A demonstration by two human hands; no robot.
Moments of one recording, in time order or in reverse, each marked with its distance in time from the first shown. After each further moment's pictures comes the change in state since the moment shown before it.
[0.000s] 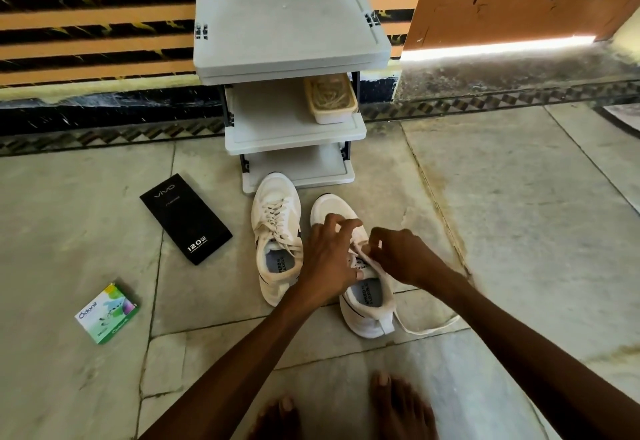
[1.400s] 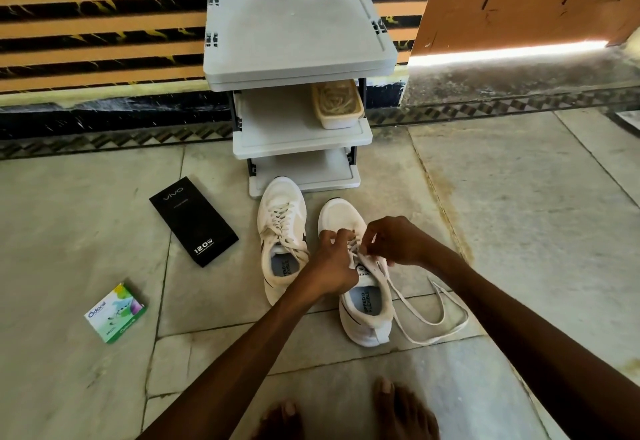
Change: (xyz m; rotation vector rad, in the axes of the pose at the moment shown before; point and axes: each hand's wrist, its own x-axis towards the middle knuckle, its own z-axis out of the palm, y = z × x) left_hand 0.003 -0.003 -0.006 -0.258 -0.235 -0.193; right_hand 0.025 -0.014 -0.029 0.165 -0.193 -0.008
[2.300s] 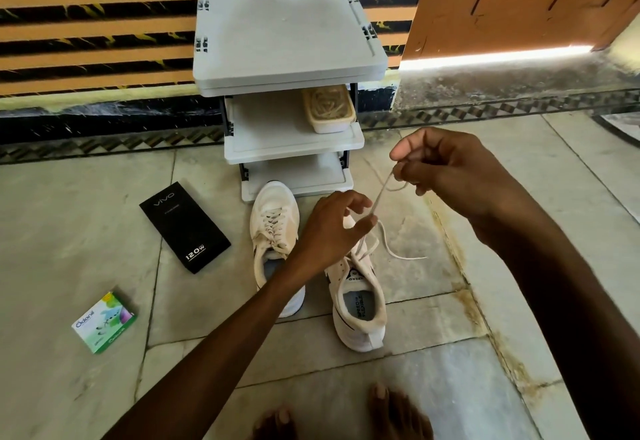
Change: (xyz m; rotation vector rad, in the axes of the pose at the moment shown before) left_hand 0.018 0.026 -0.030 -0.157 0.378 0.407; right_hand -0.096 -0.075 -0.106 0.620 0.466 -0.101
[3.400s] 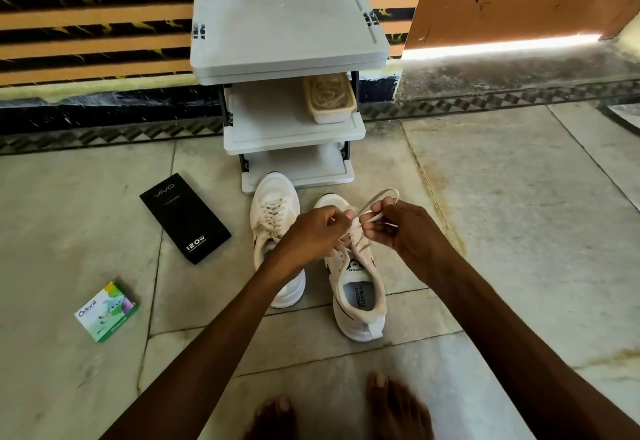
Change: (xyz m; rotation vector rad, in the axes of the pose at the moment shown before) left_hand -0.020 0.002 -0.019 -0.157 -0.205 -0.447; right_hand 0.008 0.113 0.065 0.666 -0.019 0.363
